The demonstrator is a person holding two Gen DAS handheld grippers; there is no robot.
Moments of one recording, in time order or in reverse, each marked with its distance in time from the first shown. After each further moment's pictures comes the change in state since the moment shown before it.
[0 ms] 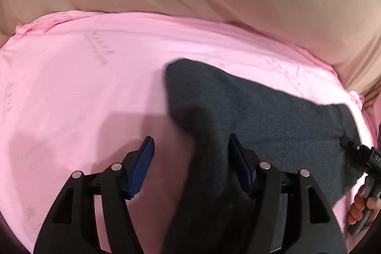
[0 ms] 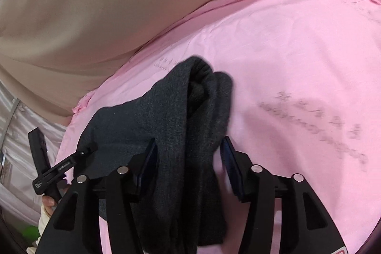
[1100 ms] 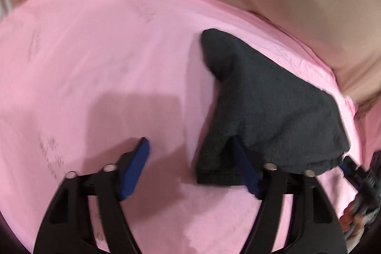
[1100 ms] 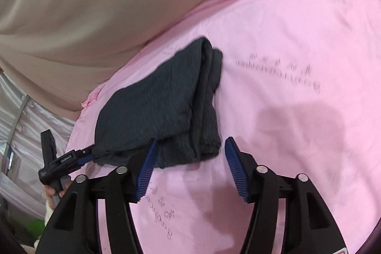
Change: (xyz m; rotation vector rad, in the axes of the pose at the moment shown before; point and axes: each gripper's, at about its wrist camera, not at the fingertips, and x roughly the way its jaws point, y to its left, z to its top) left arm -0.030 0.037 -0.050 -0.108 0.135 -0.062; right arm -0.029 -0.001 -0.060 0.050 0.109 0.126
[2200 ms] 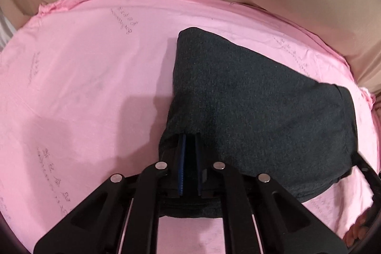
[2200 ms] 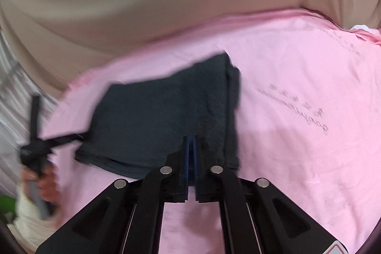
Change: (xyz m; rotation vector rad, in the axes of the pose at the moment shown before) left arm 0.010 -0.063 0.016 0.049 -0.019 0.183; right arm 0.020 0.051 0.007 -0.243 -0.049 -0.202
